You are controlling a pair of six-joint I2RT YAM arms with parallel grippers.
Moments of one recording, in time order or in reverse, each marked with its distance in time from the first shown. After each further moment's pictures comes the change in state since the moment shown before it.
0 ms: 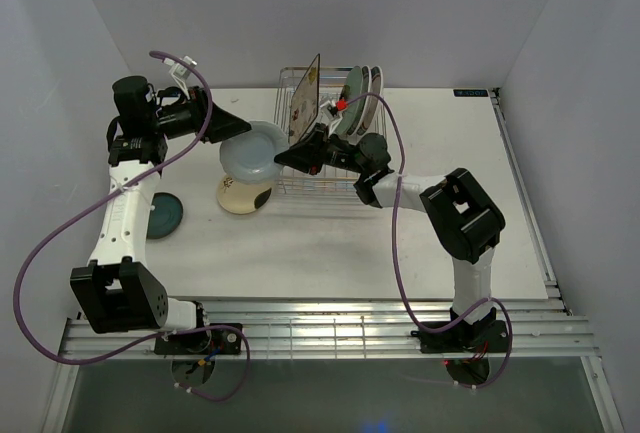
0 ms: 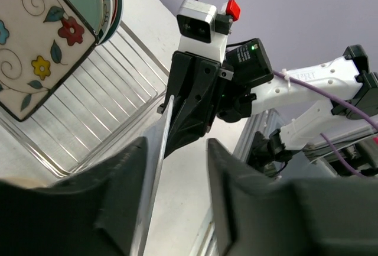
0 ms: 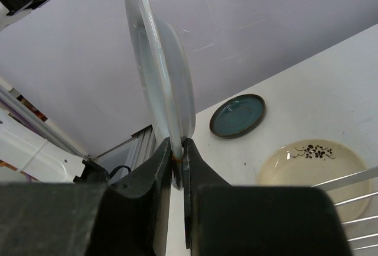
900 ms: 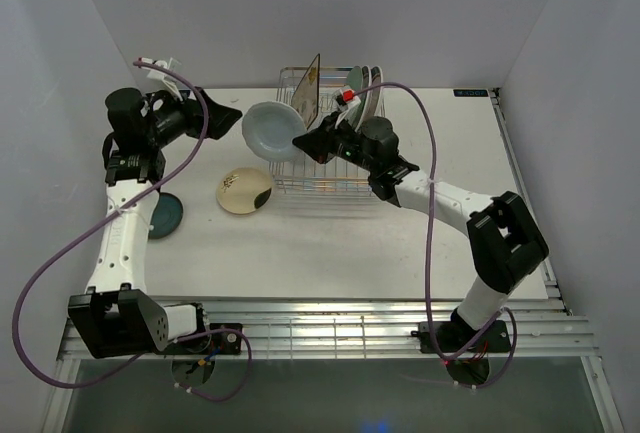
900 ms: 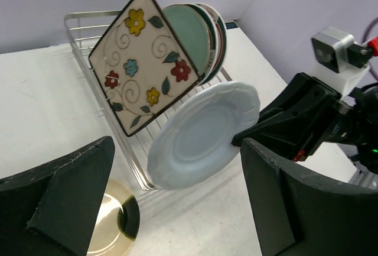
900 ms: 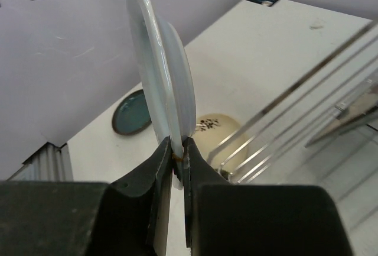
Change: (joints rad) left arm 0.000 -0.121 -0.076 0.078 -0.406 0.067; right arm 0.008 -0.275 -0.018 -0.607 0.359 -0.383
